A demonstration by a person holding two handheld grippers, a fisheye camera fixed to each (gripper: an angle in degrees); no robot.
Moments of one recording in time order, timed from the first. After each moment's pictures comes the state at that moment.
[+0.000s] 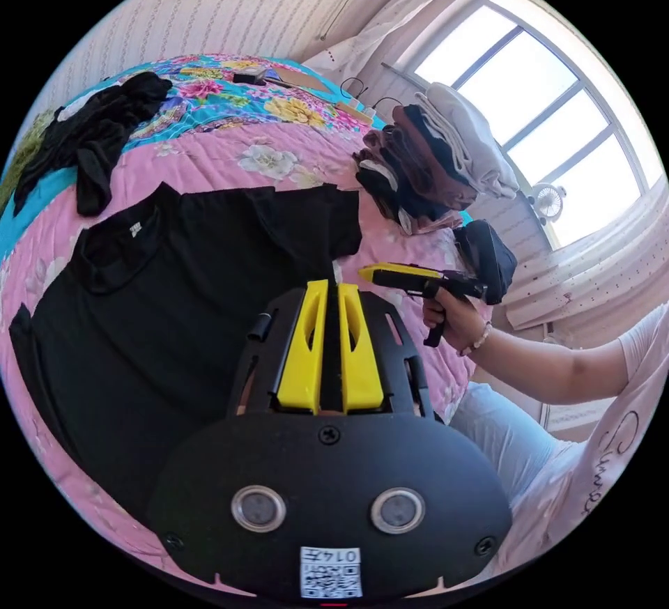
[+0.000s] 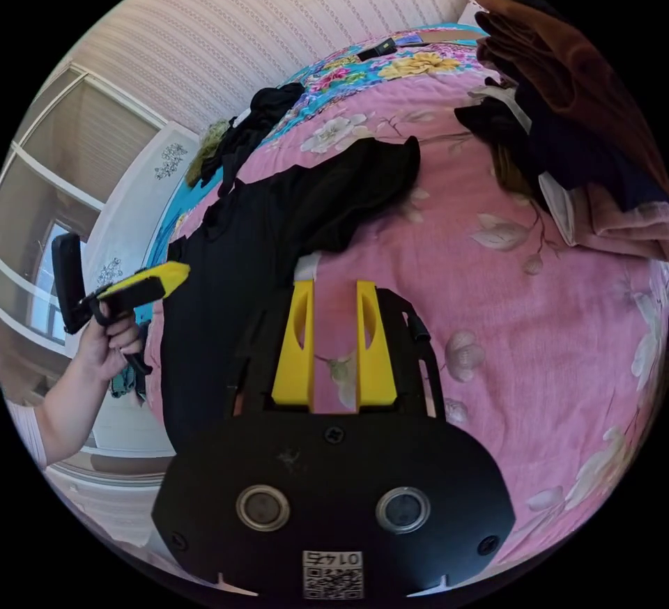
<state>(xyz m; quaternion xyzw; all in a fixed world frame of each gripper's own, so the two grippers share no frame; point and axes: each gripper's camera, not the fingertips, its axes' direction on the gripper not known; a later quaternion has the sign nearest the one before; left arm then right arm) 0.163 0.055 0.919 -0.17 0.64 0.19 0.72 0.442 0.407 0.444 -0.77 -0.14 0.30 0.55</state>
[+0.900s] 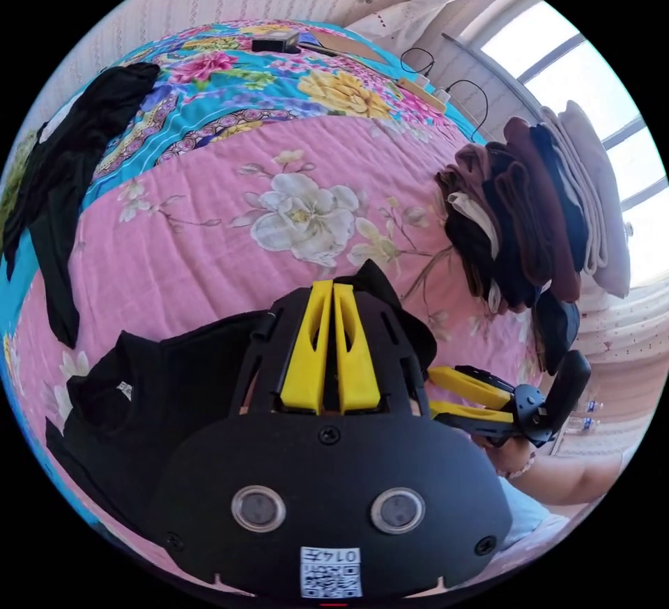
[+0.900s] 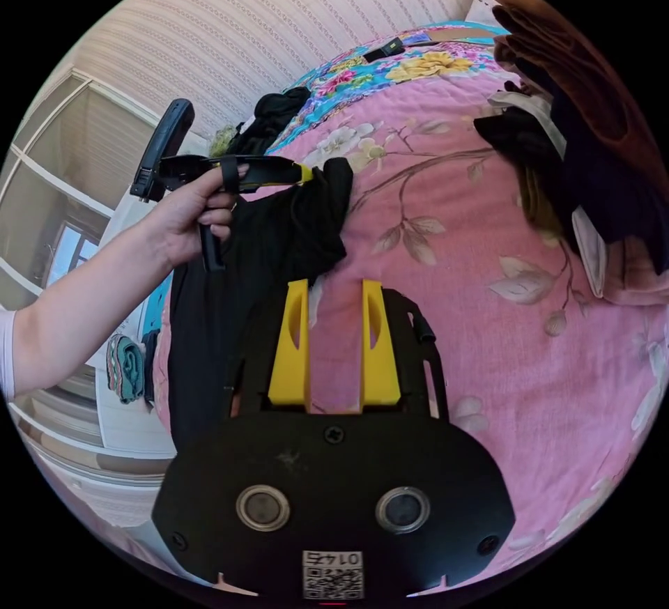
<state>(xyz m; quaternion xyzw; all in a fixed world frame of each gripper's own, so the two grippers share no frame) 0.475 0.075 1.155 -0.24 0.54 0.20 0.78 0.458 0.453 0.525 -0.75 -0.16 0.33 0.56</state>
